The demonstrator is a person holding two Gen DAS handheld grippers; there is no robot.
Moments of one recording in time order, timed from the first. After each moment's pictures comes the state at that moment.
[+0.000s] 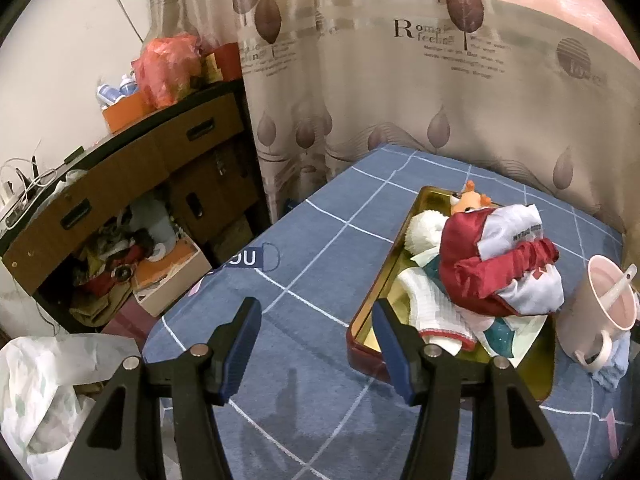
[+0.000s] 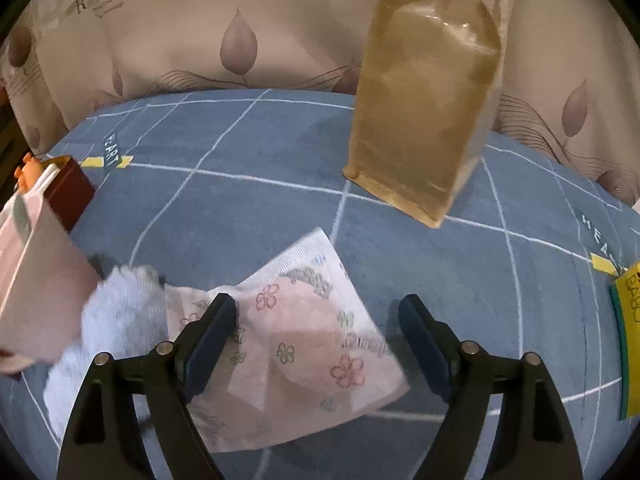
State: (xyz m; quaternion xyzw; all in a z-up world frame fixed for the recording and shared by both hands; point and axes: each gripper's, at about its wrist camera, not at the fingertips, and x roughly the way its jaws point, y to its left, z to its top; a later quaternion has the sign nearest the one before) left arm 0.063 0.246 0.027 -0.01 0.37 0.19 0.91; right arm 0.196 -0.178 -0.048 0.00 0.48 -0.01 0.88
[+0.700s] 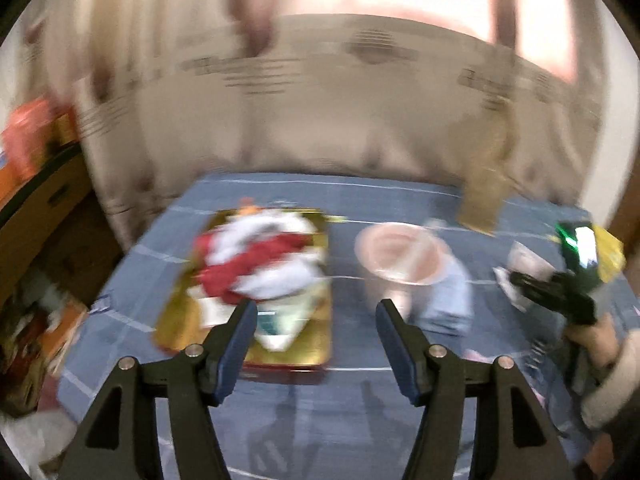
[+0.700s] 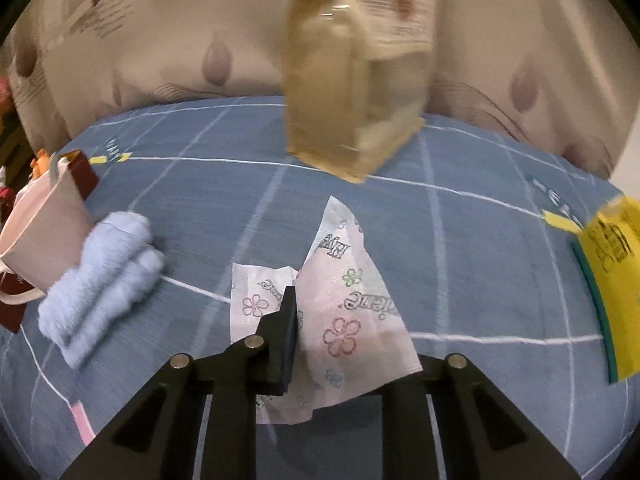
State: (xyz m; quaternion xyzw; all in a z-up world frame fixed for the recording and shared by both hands) left arm 0.031 0.113 0.067 0.04 0.35 -0.10 0.93; right arm 0.130 -0.226 -0.036 0.01 0.45 -0.03 0.89
